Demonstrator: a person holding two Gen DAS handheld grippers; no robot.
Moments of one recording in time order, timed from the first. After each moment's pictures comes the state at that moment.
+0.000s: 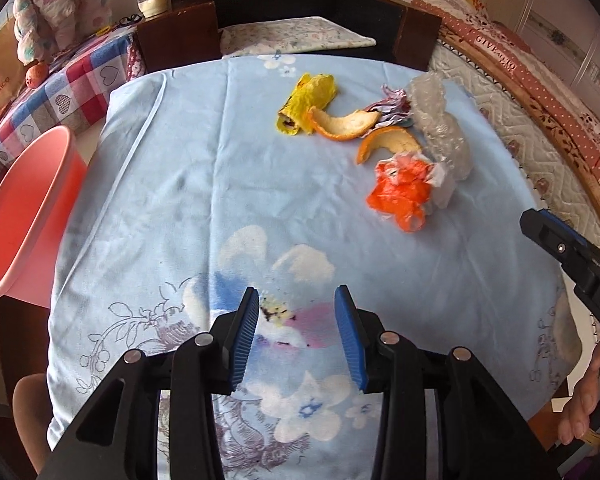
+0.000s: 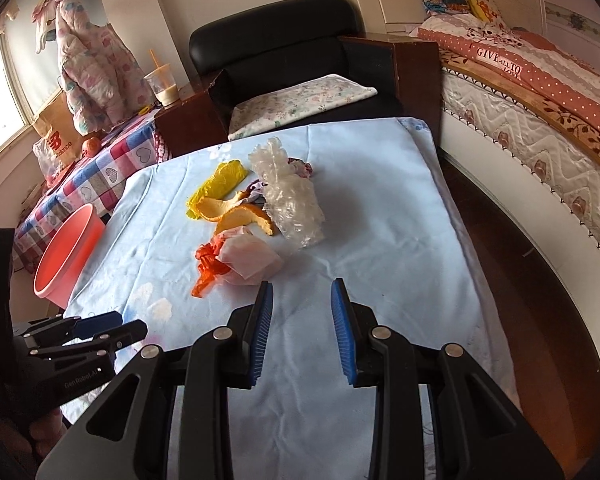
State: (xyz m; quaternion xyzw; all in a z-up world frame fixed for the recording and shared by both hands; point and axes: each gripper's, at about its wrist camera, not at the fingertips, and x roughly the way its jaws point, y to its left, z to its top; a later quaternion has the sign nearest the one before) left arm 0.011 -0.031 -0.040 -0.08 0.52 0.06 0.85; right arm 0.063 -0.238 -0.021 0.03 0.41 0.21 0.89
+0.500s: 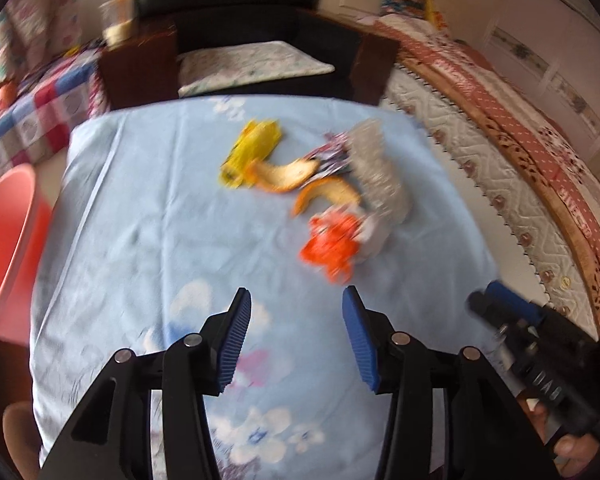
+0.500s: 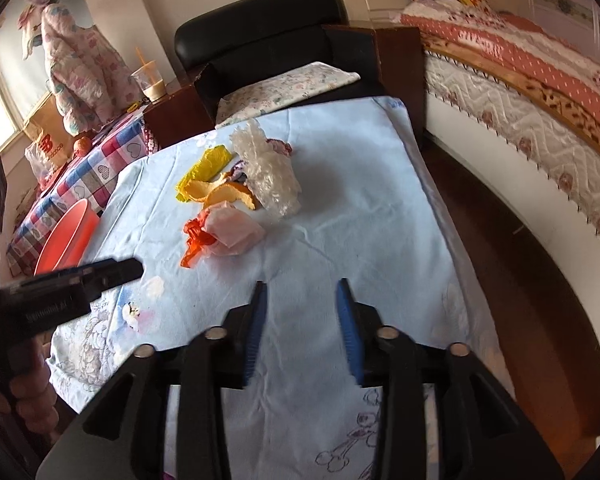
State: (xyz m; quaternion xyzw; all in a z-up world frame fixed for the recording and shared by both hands) left arm 0.033 -0.049 -0.009 -0.09 0.47 -0.01 0.88; right arm 0.047 -0.259 -0.027 0.05 0.44 0.19 0.88
